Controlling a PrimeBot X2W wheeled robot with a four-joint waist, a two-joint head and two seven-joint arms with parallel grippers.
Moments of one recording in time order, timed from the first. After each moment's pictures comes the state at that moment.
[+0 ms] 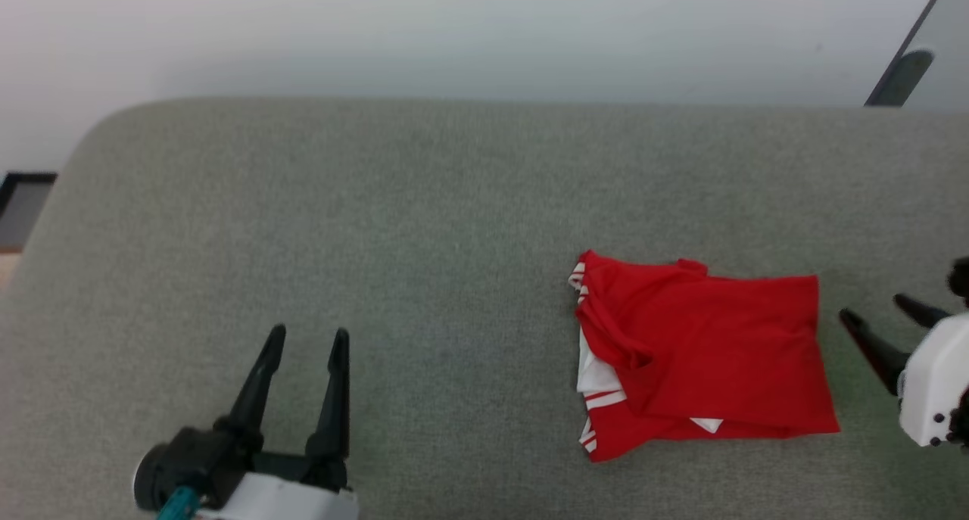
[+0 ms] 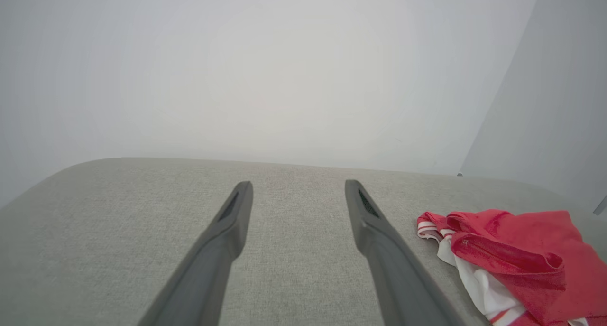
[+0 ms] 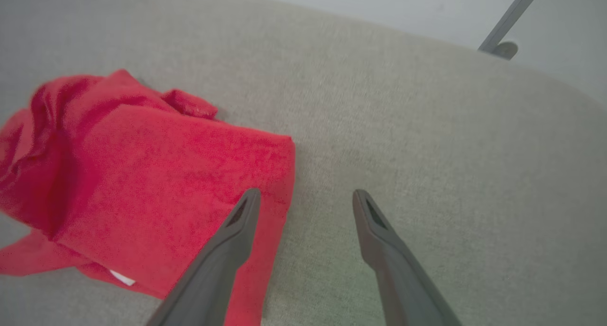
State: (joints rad) left arm 0.02 0.10 -0.05 -0.01 -0.23 -0.13 -0.26; right arm -0.28 -0.59 0.19 0.12 0.58 0.13 0.42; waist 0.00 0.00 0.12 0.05
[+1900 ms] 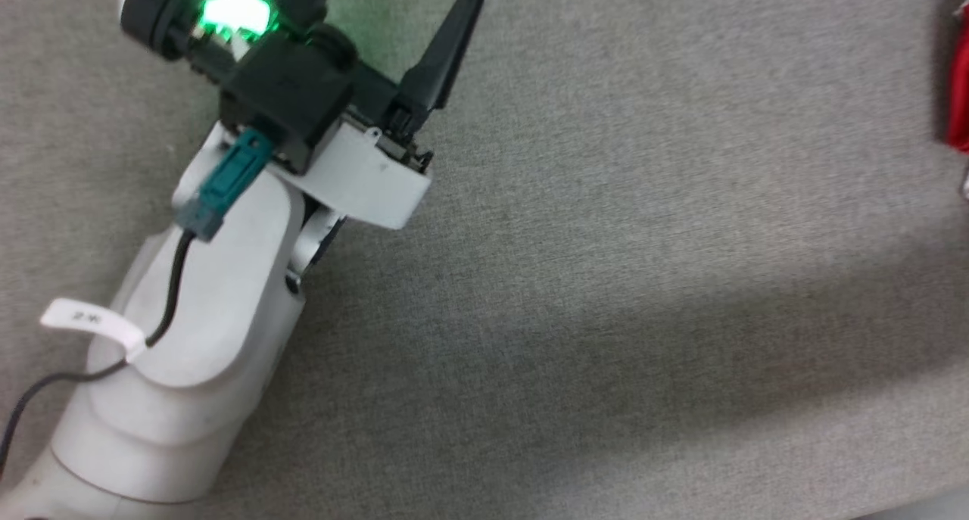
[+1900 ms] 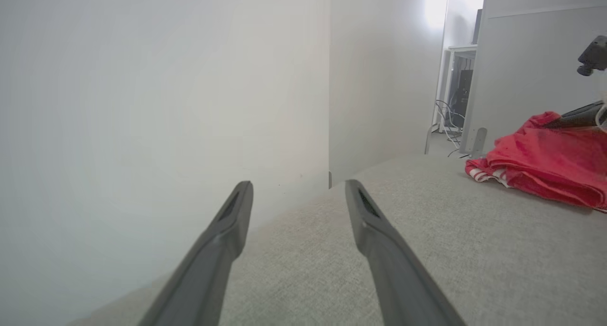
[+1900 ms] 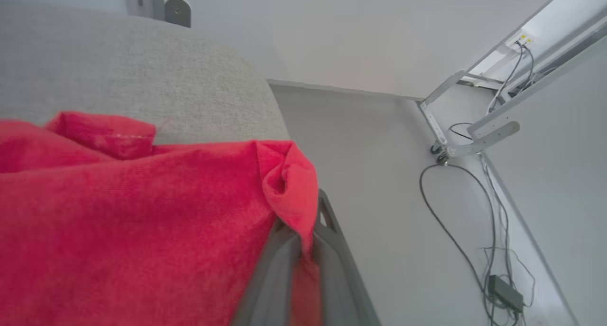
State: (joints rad) left arm -0.92 0.30 -0.44 0.14 -0.18 -0.13 -0.26; right arm -1.05 -0.81 0.39 0.95 0.73 0.13 -0.11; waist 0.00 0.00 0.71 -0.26
